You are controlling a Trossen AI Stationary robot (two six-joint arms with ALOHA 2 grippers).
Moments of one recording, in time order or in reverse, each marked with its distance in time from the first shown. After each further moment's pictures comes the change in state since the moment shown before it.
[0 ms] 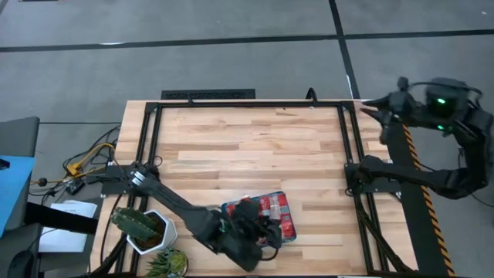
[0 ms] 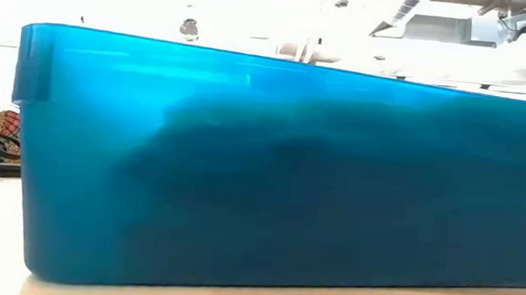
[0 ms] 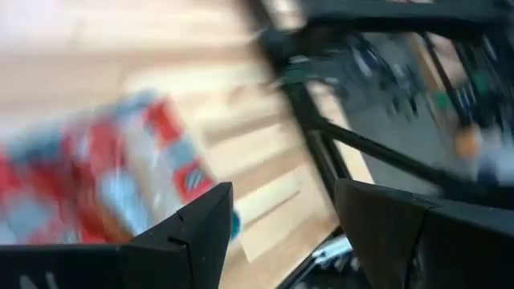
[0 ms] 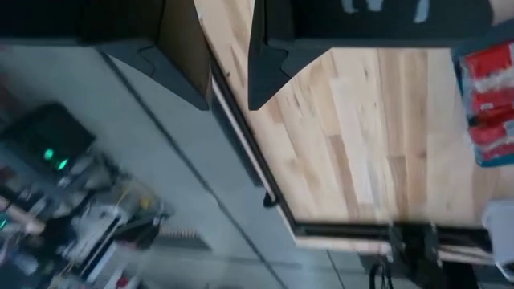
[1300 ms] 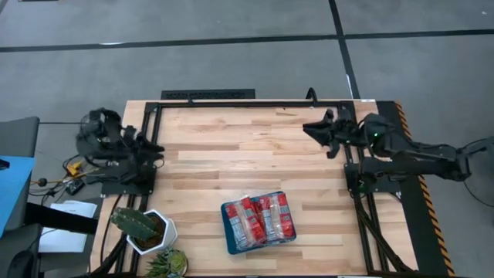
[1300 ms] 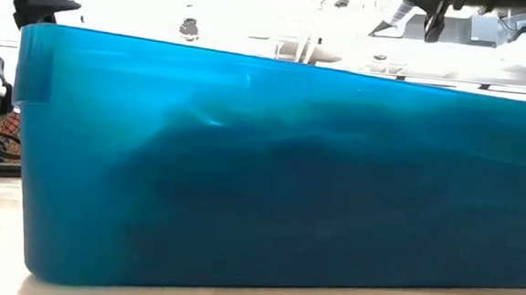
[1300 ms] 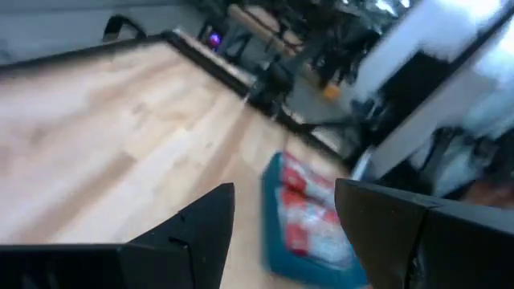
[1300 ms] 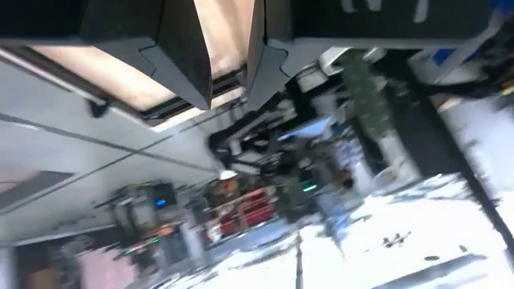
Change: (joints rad) left arm -0.481 -2.165 -1.576 -0.044 -0.275 0.722; right arm 0.416 -0.125 -0.999 1.414 0.026 0.767
